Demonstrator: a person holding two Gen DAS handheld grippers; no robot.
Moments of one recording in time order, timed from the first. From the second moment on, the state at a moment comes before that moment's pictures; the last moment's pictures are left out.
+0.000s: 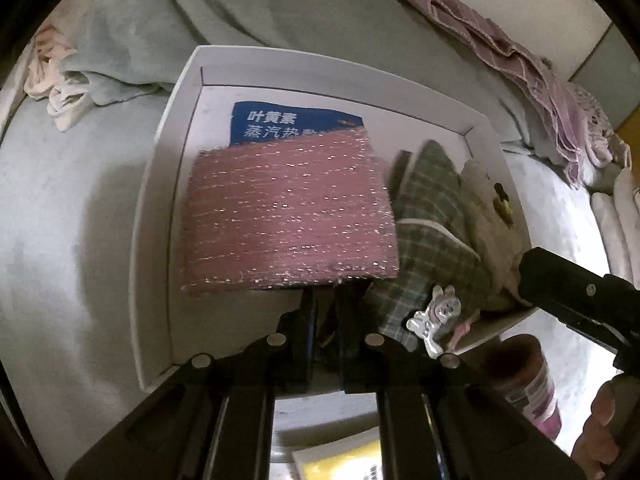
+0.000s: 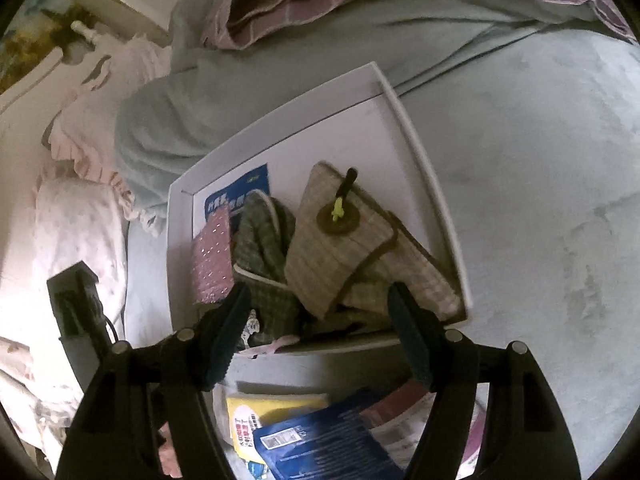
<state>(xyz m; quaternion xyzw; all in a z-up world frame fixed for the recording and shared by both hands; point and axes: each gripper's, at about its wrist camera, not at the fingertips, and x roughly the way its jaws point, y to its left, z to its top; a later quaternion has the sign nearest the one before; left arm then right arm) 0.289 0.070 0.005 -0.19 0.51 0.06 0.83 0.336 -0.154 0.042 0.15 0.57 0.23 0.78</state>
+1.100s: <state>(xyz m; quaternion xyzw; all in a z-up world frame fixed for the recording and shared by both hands) 0.229 0.152 0.042 -0.24 0.47 0.12 0.84 0.377 -0.100 0.032 0.13 0.51 0.24 0.82</state>
